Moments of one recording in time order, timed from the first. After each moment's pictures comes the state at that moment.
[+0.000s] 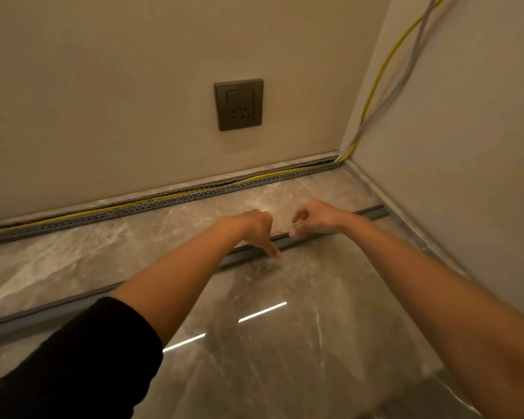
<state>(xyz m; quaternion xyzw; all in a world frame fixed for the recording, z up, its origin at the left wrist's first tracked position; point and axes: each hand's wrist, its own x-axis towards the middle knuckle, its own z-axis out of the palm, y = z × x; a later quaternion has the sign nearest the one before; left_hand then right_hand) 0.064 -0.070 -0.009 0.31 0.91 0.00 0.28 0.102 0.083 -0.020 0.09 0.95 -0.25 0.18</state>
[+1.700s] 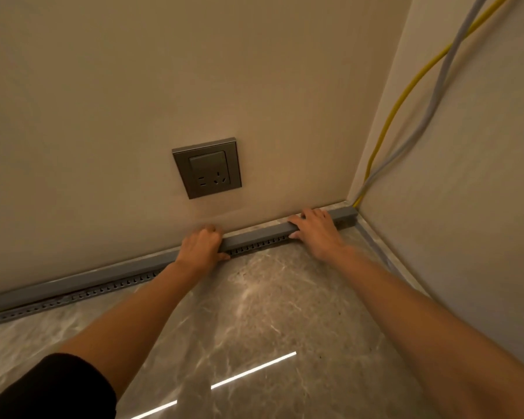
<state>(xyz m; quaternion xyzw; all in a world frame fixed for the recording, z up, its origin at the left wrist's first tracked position) -0.065 -0.059 -0.027 0.21 0.97 -0.04 0.09 -0.028 0.159 -0.046 0.03 1.00 -0.04 0.02</state>
